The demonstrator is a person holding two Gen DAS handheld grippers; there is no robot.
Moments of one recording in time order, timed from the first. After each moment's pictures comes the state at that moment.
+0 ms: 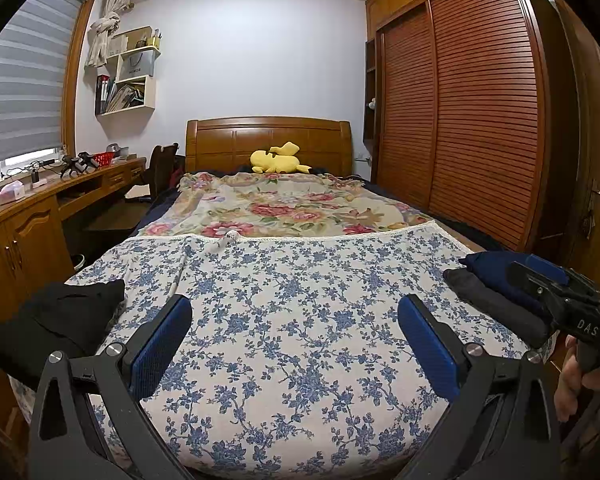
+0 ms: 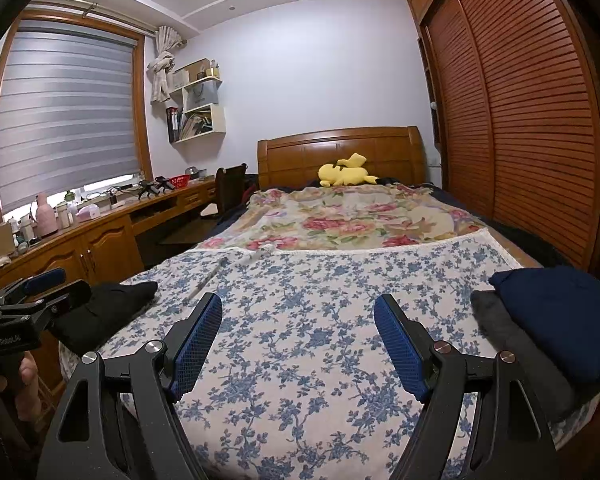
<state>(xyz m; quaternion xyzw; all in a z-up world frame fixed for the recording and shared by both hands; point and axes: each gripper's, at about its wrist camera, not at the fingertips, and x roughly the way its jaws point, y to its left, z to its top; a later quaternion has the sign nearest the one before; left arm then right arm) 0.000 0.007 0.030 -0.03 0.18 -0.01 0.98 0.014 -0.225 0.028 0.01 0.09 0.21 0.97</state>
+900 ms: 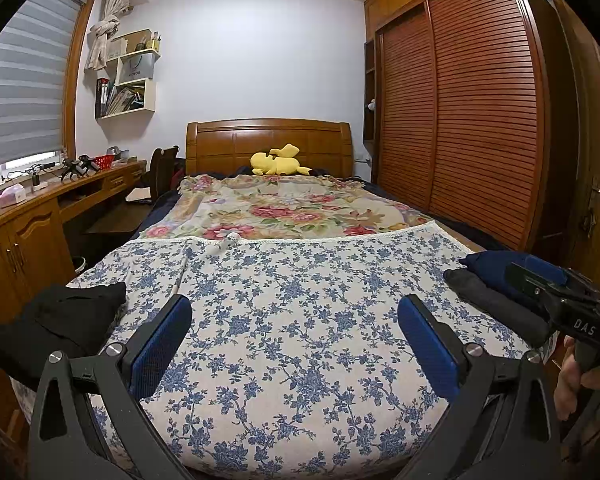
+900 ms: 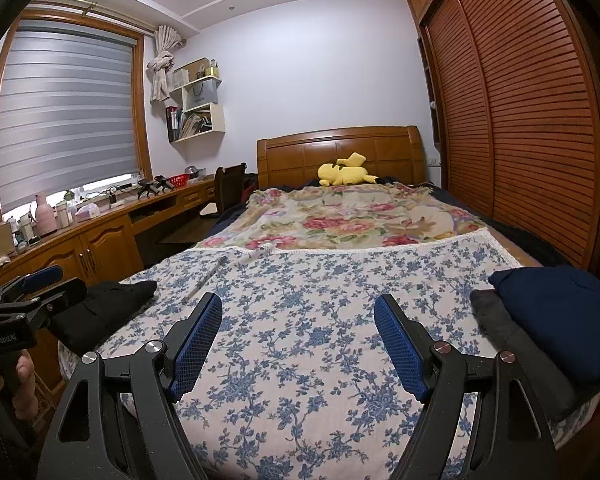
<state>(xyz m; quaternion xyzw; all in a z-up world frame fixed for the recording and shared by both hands) 0.000 0.006 0.031 -0.03 0.18 -0.01 0.98 0.013 -0.223 0.026 0.01 0.09 0.21 0.97</state>
